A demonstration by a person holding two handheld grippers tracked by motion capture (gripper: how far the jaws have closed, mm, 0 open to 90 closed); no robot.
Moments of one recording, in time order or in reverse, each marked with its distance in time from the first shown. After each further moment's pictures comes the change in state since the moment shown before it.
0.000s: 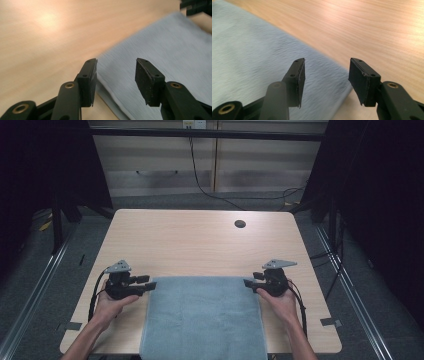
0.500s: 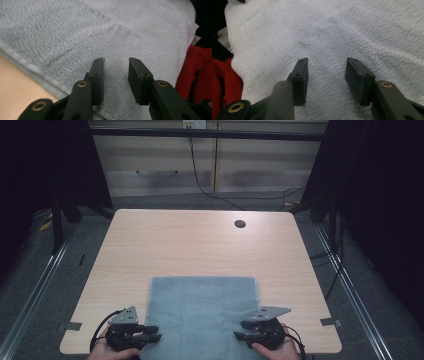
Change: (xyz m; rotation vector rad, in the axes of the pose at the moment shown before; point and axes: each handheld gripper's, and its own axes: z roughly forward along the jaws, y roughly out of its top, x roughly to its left) left arm -0.097 -0.075 -0.028 0.153 -0.195 0.155; right arm 0.101 -0.073 -0.051 0.110 0.220 -0.103
